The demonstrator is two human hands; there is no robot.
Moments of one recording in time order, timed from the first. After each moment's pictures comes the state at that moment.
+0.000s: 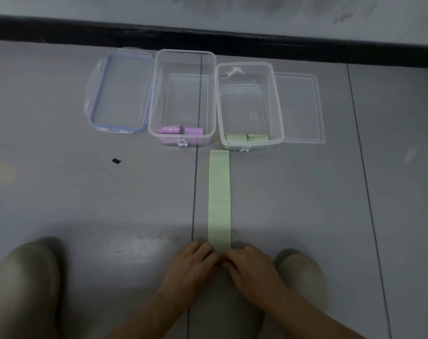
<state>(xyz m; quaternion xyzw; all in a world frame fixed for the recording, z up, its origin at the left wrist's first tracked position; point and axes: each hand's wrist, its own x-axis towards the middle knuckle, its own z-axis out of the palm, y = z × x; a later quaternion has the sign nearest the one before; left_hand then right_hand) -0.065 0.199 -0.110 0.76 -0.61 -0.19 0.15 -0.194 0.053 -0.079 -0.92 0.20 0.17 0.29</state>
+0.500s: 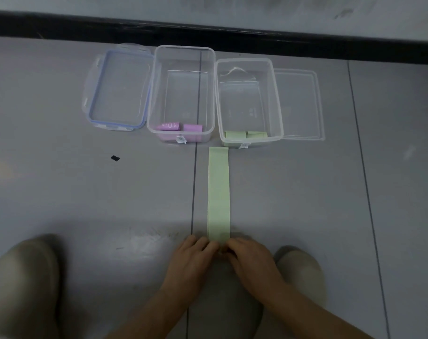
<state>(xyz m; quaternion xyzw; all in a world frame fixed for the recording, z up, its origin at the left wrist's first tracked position) -0.067 0.190 -0.093 0.80 -0.55 -0.22 0.13 -0.191 0.051 -0.087 -0.91 0.23 0.12 0.32</state>
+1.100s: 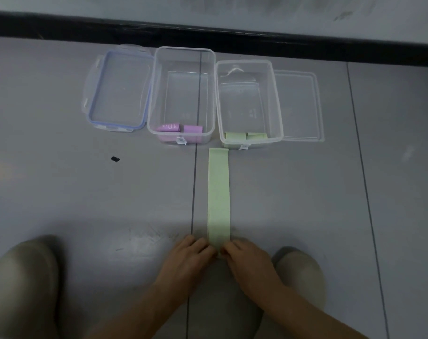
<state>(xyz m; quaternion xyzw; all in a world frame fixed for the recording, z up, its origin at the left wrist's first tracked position) -0.053 0.196 -0.100 0.76 -0.60 -0.21 0.13 -0.191 0.057 -0.086 -0.94 0.21 0.10 0.24</state>
